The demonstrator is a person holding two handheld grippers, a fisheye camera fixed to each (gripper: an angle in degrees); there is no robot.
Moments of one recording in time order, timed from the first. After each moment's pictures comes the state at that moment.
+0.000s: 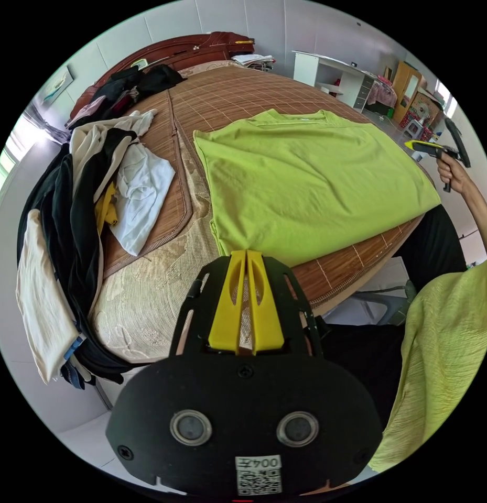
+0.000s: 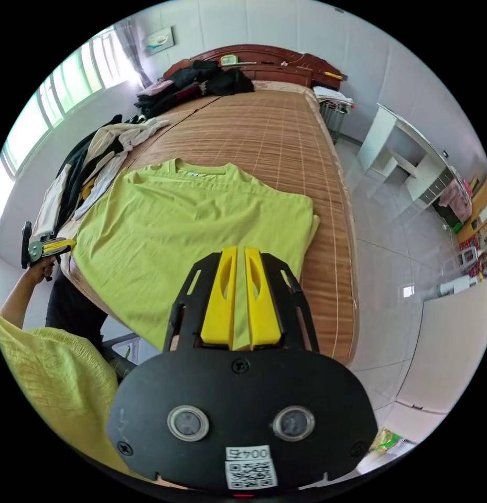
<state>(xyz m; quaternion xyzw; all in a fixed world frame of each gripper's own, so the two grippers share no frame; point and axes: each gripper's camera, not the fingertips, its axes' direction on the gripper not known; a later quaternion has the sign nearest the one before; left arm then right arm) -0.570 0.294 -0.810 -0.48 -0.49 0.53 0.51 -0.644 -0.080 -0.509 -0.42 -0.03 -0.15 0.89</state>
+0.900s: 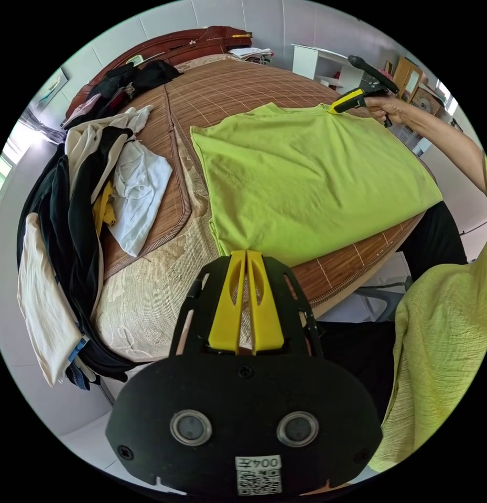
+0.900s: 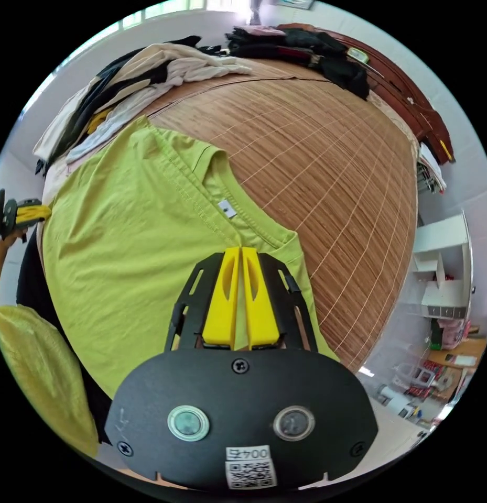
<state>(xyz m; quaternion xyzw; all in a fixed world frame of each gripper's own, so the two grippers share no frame) -0.576 0.305 -0.790 -0.49 -0.50 0.52 0.49 -0.799 -0.093 -0.257 -0.49 -0.11 -0.36 0.79</state>
